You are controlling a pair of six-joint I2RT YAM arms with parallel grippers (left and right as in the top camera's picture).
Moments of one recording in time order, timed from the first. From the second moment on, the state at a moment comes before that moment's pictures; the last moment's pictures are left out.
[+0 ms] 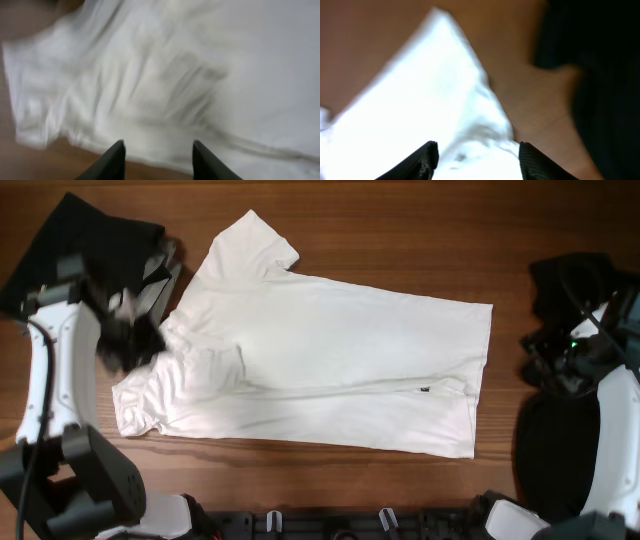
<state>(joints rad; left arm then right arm) 0.27 1.66 1.38 -1.23 0.20 -0.22 -0.44 1.32 1.12 -0.98 -0.30 0.39</state>
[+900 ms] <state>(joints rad) -0.08 2.31 1.55 -0.05 0.23 -0.06 -0.44 1.29 1.13 -0.98 -0.45 0.31</state>
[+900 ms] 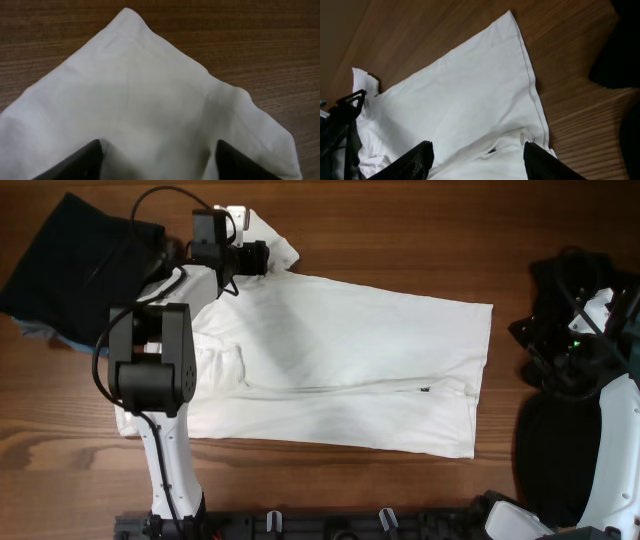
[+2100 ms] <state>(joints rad) 0.00 2.28 1.55 -0.05 0.15 -0.05 -0.43 1.38 1.13 -0.96 -0.42 0.31</state>
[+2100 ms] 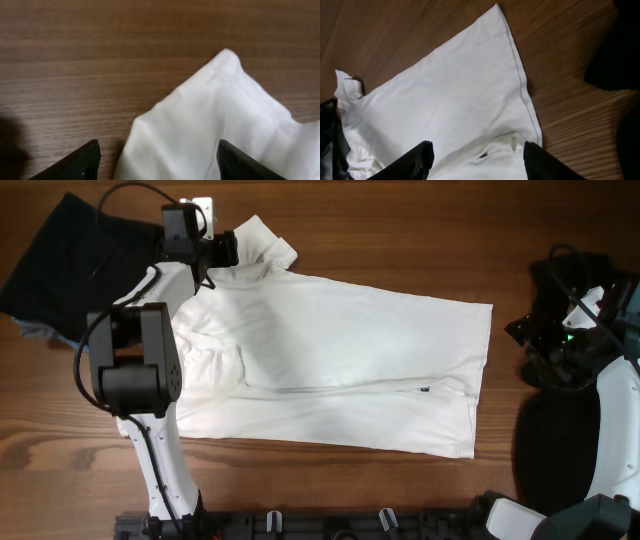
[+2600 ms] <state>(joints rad) 0.00 2.31 1.55 -0.08 0.27 -0.05 -0.43 1.38 1.13 -0.99 -0.42 0.30</state>
